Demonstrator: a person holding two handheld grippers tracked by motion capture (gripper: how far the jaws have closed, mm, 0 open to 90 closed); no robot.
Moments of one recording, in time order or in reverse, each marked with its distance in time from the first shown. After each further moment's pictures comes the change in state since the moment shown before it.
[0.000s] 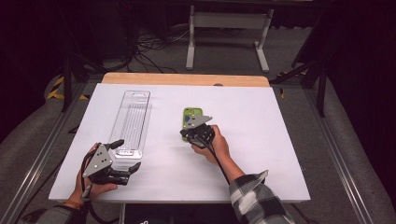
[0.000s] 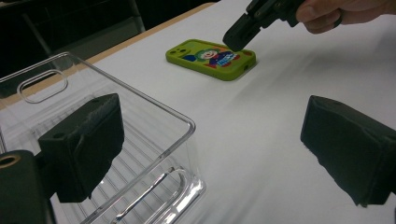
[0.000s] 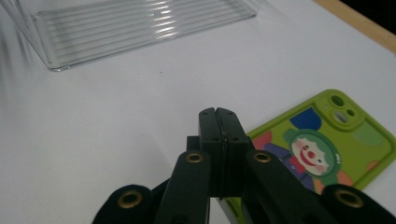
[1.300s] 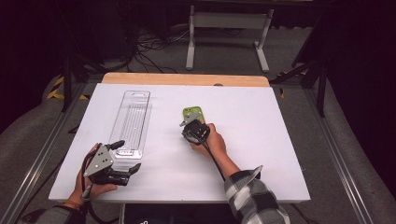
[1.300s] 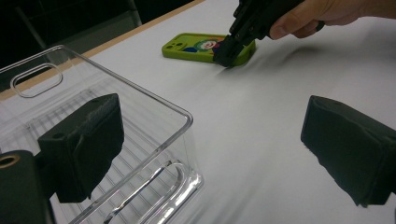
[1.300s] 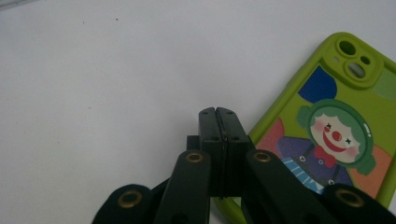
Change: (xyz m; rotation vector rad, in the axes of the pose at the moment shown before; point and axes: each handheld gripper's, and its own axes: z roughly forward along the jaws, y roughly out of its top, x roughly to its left) left arm 0.001 -0.001 0.001 0.022 -0.006 0.005; right arm -0.013 -0.004 0.031 0.192 -0.044 0.022
